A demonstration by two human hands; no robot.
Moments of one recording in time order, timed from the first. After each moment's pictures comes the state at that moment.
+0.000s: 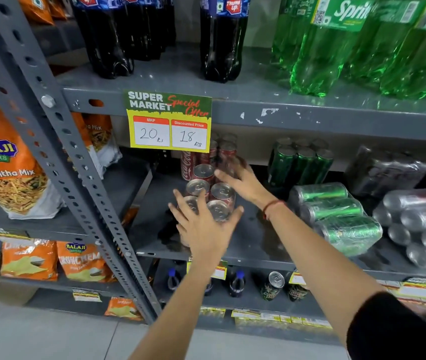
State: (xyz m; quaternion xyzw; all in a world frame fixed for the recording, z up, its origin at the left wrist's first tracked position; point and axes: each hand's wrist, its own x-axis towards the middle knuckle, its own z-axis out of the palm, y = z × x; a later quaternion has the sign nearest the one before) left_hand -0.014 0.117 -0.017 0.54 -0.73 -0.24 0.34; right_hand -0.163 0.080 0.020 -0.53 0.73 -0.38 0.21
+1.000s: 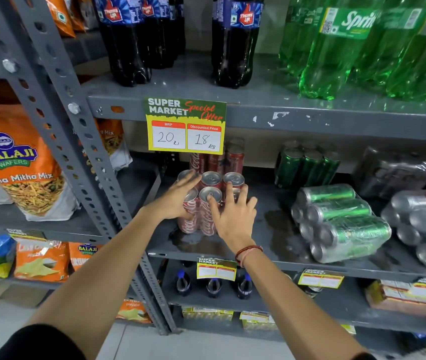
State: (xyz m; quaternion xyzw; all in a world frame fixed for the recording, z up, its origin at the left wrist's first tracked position) left_hand 0.037 -0.025 0.006 0.32 -0.91 -0.25 0.08; right_hand -0.081 0.104 -0.018 -0.44 0.86 -0.26 -0.03
